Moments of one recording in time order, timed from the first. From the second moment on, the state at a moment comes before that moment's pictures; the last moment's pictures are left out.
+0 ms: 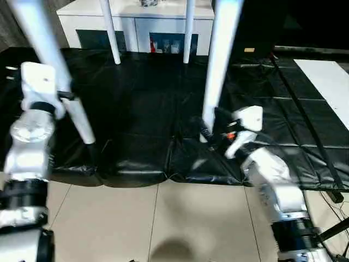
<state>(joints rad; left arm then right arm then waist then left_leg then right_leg) -0.59 0.51 0.24 0.42 0.01 0.11 -0.07 -0.34 -0.13 0.02 0.13 0.26 0.12 0.48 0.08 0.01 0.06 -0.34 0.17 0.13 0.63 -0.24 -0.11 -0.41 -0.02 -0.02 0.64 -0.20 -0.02</state>
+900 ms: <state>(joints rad) -0.36 0.47 0.45 0.26 -0.36 -0.01 -0.34 -0.23 -0.12 0.01 0.00 0.24 0.19 0.40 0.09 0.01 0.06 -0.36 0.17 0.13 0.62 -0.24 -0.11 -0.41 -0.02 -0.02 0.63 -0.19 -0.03</state>
